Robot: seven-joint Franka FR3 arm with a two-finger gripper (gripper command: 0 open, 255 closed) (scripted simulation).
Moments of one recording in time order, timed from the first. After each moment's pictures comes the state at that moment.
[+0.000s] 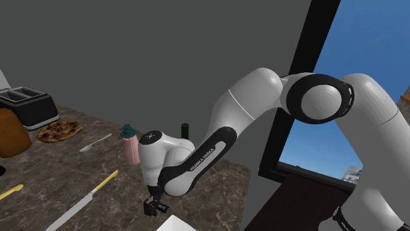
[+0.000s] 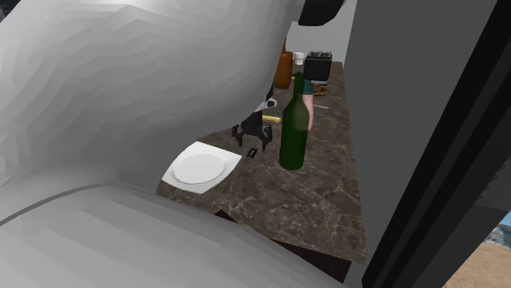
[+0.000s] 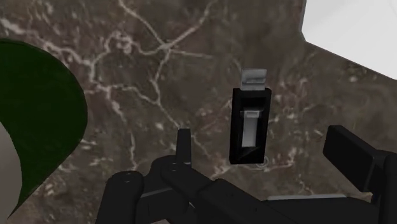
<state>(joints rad) 0.36 0.80 0.33 -1.68 -0.35 2.40 0.40</state>
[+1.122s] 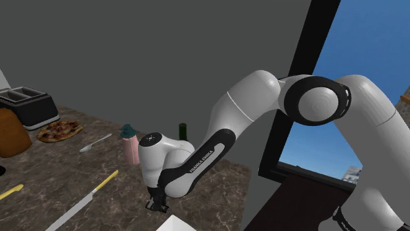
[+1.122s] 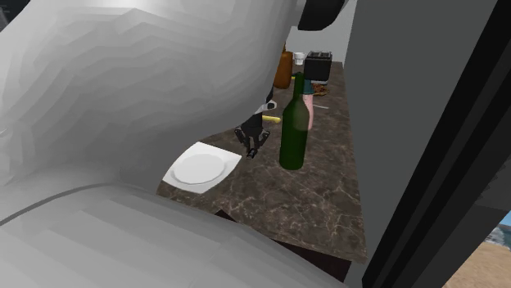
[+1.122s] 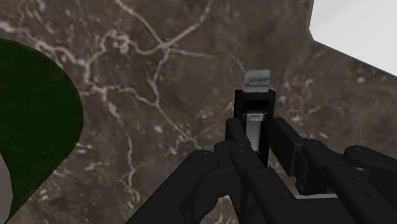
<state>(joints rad) 0.37 0.82 0.32 -1.67 -0.35 2.41 0.41</state>
